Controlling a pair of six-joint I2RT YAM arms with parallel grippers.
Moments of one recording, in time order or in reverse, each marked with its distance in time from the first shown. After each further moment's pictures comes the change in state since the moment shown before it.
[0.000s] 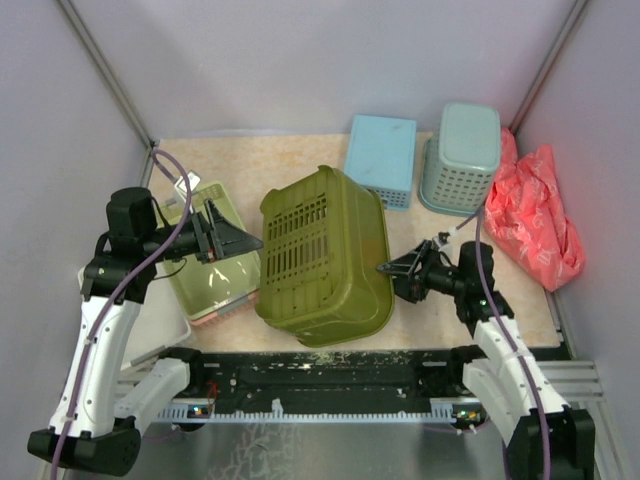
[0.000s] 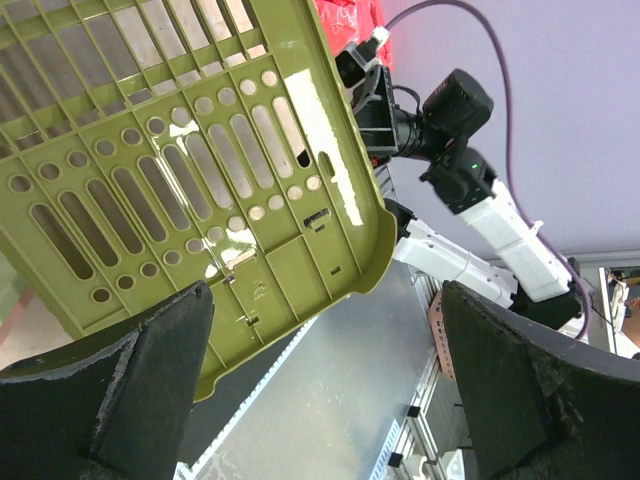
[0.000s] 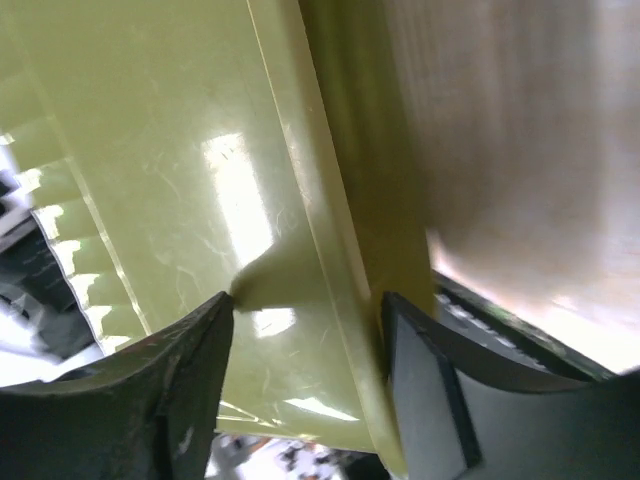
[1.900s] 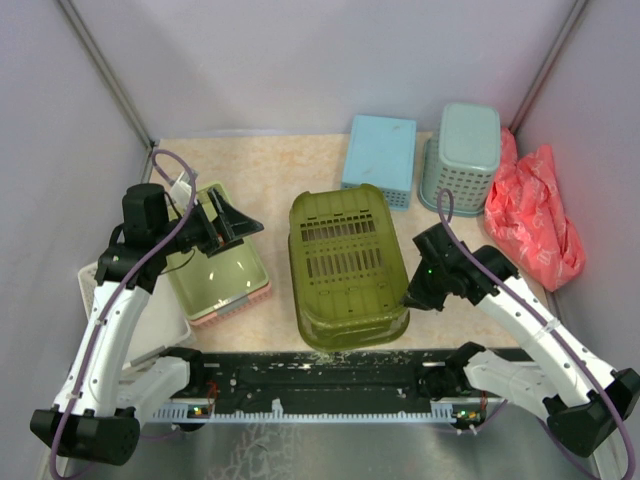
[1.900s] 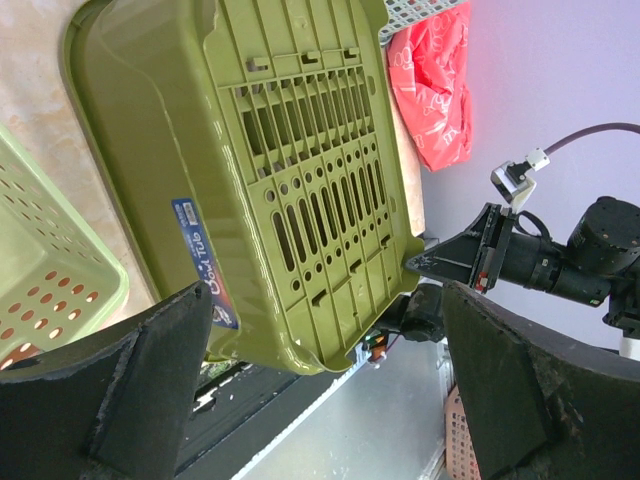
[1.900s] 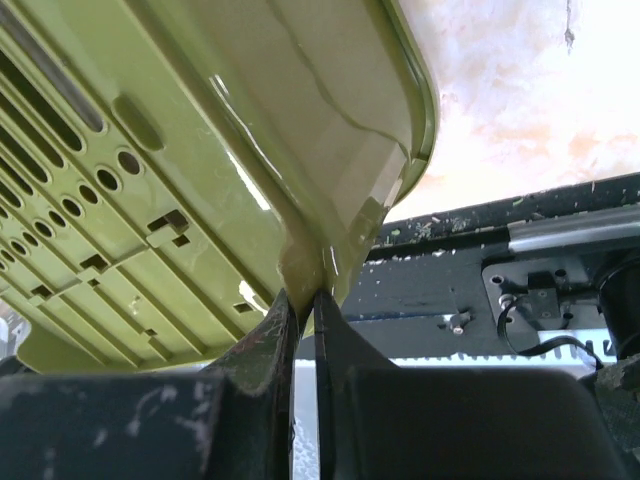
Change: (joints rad) left arm -0.011 0.062 -0.057 0.063 -0.262 -0.080; right arm 0.500 0.142 0.507 -0.892 0.819 -0.028
